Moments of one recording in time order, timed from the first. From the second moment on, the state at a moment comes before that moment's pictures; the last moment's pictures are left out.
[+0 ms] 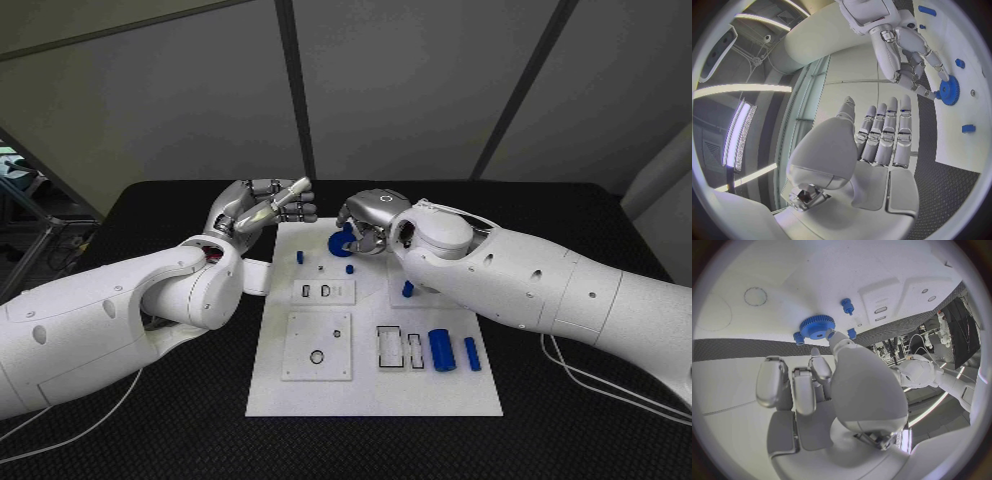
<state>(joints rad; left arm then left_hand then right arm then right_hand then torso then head) 1.13 -0.90 0.10 1.63 -0.12 -0.48 0.43 1.41 0.07 -0.12 0.14 0.17 0.93 0.21 0.13 0.07 1.01 0.16 0.12 0.07 1.07 0.12 0.15 0.18 0.19 0.89 0.23 0.39 0.16 1.21 -0.40 0.07 1.21 -1.79 -0.21 -0.21 1.42 -0.14 0.22 0.18 0.27 0.87 0.15 0.09 0.07 1.33 0.06 1.23 1.17 1.46 -0.02 1.50 1.31 0.09 1.39 0.08 1.41 1.21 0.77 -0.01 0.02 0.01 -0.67</state>
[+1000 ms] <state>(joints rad) 1.13 -0.92 0.10 1.63 -0.12 -0.48 0.43 1.42 0.07 -0.12 0.14 0.17 0.93 0.21 0.12 0.07 1.01 0.16 0.11 0.07 1.07 0.12 0.15 0.18 0.18 0.89 0.23 0.39 0.16 1.21 -0.69 0.07 1.36 -1.59 -0.42 -0.07 1.39 -0.14 0.21 0.19 0.28 0.91 0.15 0.08 0.08 1.33 0.06 1.25 1.19 1.47 -0.02 1.51 1.31 0.09 1.39 0.10 1.41 1.21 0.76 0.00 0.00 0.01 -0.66</state>
